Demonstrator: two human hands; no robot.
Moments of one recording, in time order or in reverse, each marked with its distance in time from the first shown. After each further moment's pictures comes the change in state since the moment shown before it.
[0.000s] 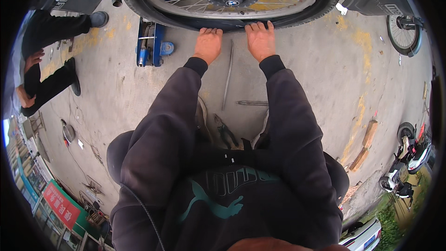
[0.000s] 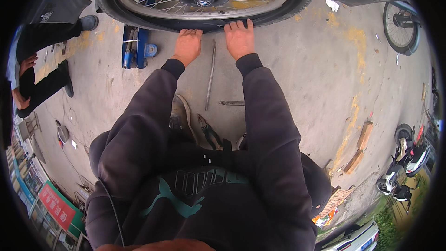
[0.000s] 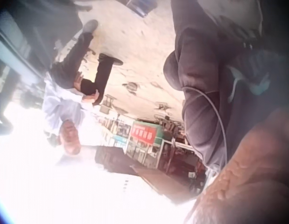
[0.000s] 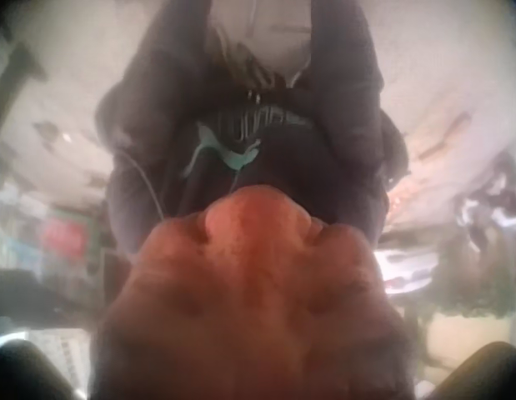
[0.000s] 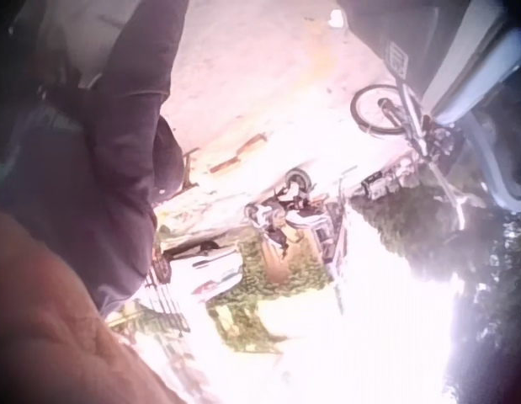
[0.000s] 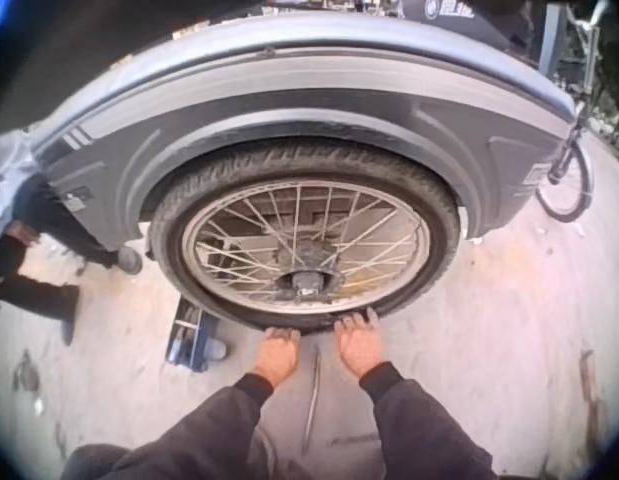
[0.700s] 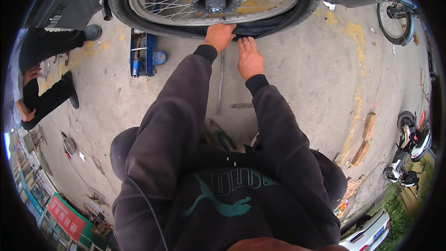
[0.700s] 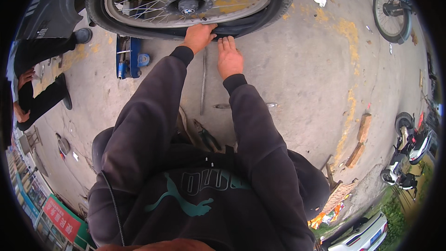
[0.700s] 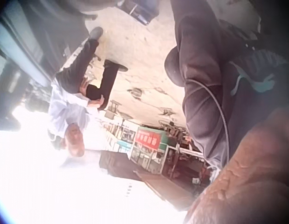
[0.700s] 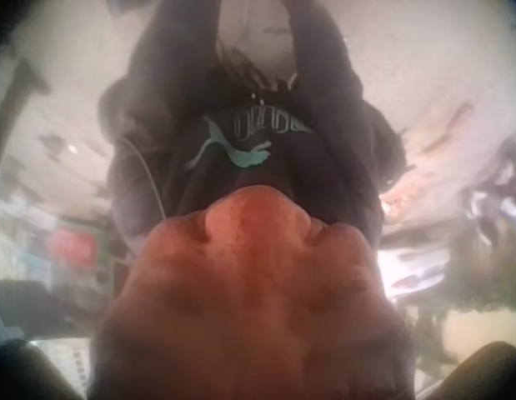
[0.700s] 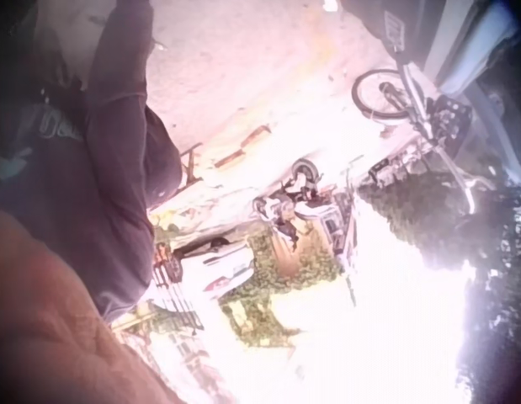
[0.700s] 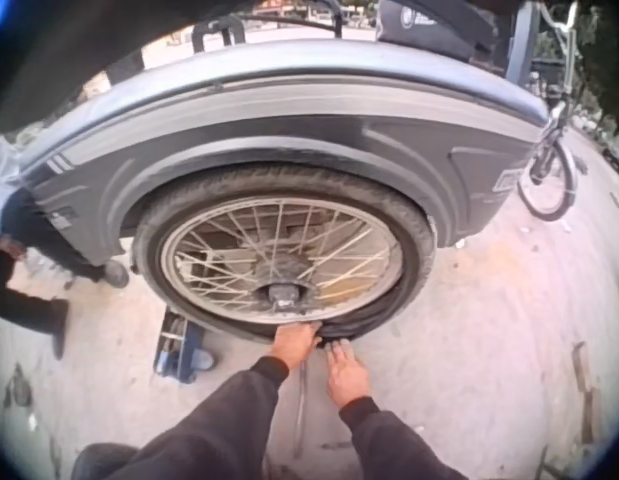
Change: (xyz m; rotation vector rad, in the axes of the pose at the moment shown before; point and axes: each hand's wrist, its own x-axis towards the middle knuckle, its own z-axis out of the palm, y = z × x) left_hand 0.079 0.043 -0.006 -0.235 -0.240 -0.010; right_hand -0.055 -0.023 0.013 0.169 0.000 0.209
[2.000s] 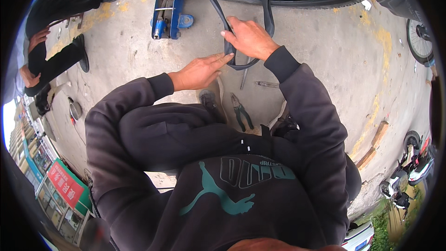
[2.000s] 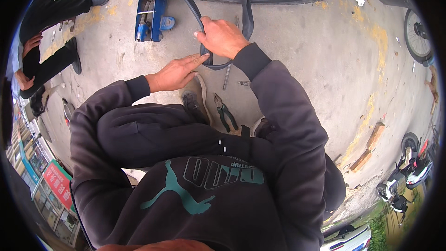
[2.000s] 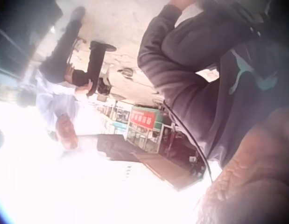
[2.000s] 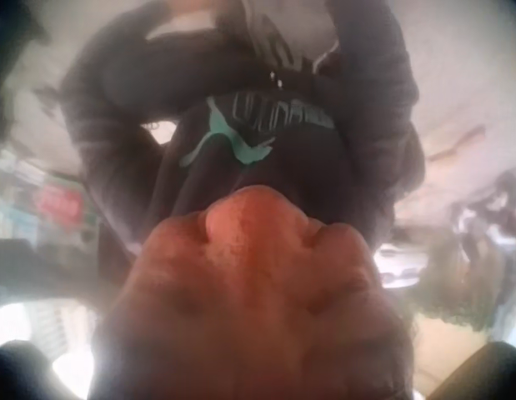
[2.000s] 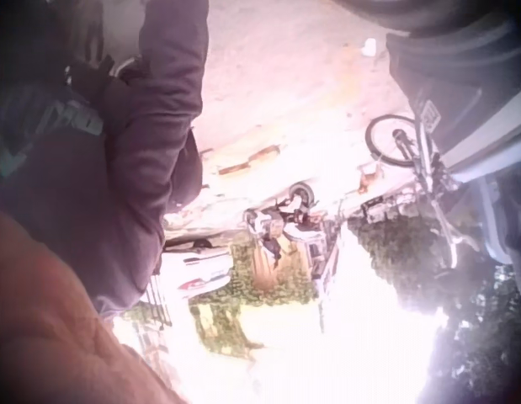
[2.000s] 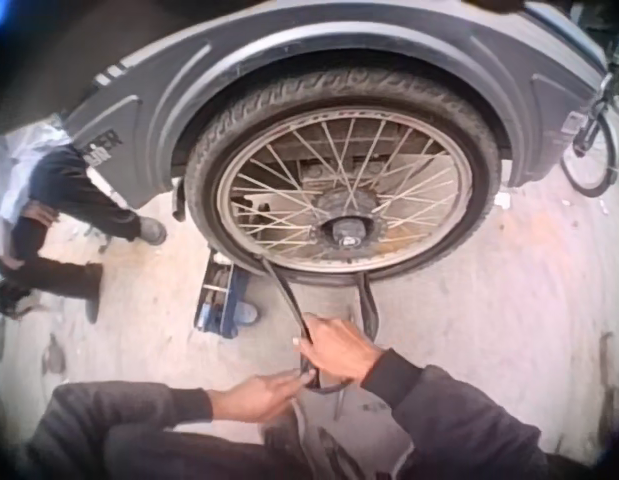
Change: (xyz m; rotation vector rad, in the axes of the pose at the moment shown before) left_hand -0.251 -0.027 -0.082 -0.325 -0.317 0.221; right_hand 0.039 -0.108 -0.096 0.495 -0.715 -0.154
